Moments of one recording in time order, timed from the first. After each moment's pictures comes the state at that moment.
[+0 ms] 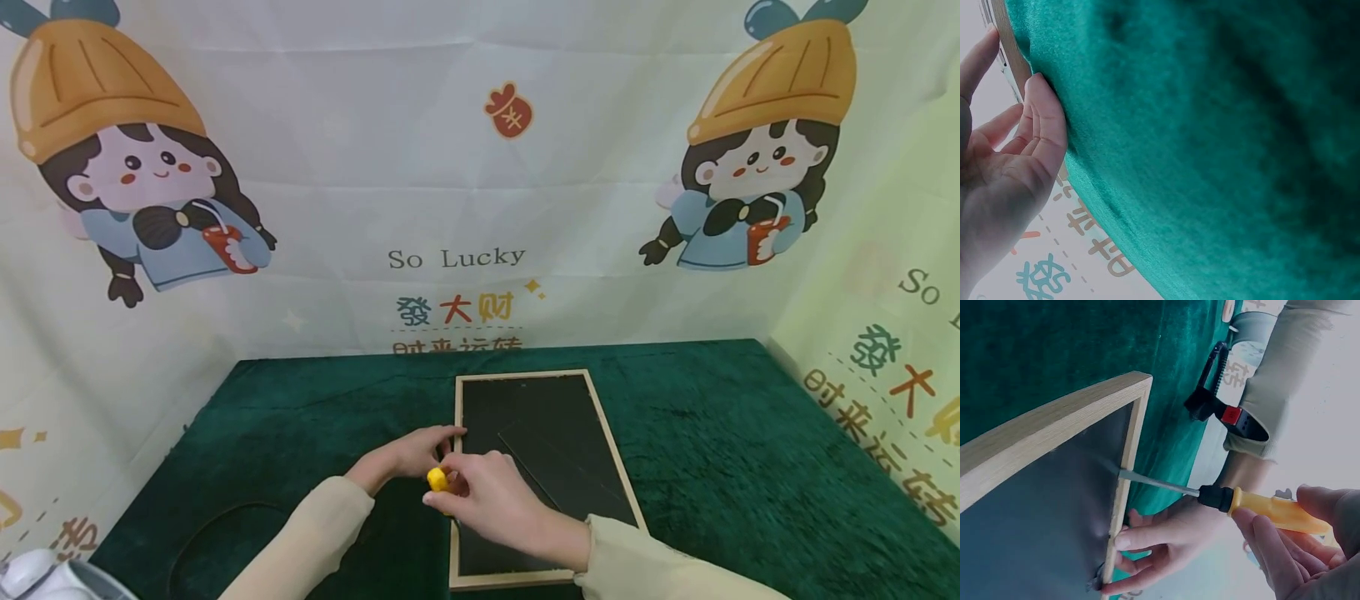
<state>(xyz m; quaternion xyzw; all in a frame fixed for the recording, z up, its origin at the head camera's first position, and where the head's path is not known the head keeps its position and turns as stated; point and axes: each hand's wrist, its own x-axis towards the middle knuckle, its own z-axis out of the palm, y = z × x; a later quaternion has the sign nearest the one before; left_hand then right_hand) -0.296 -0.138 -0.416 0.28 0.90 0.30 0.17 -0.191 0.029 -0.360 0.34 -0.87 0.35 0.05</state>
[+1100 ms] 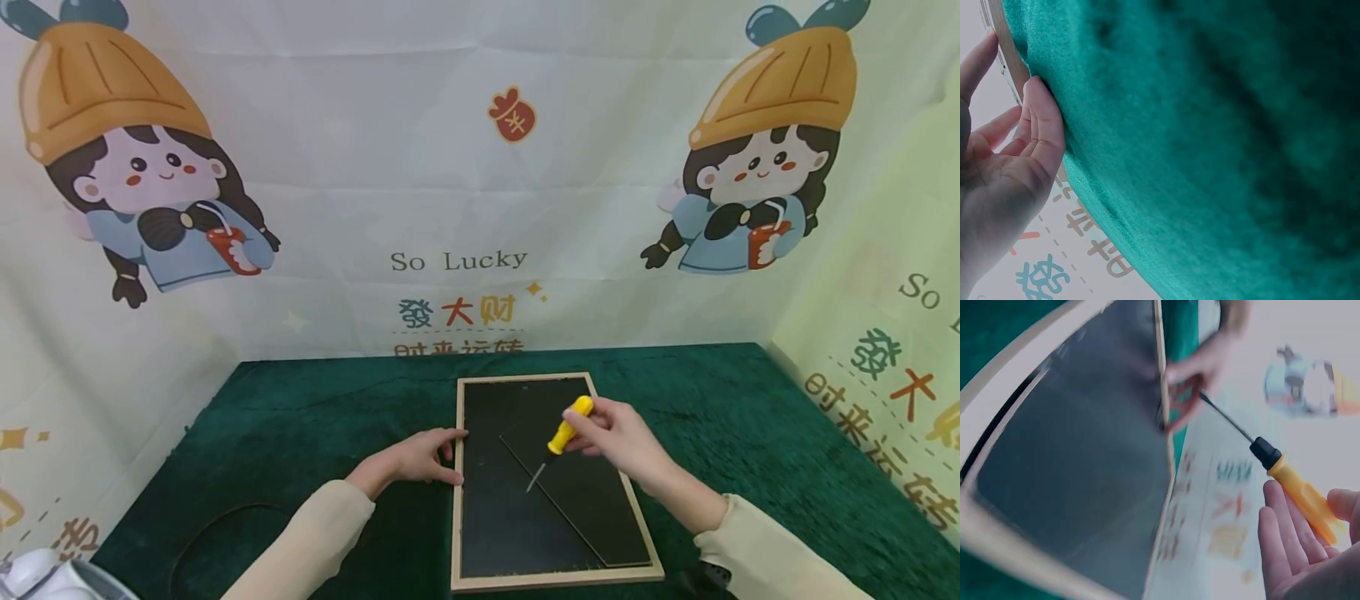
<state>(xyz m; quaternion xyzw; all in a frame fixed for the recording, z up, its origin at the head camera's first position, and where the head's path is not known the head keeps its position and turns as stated) -0.295 -0.140 -0.417 0.26 0.89 0.32 0.19 -0.223 0.151 -0.352 0.13 -0.82 0.56 -0.02</state>
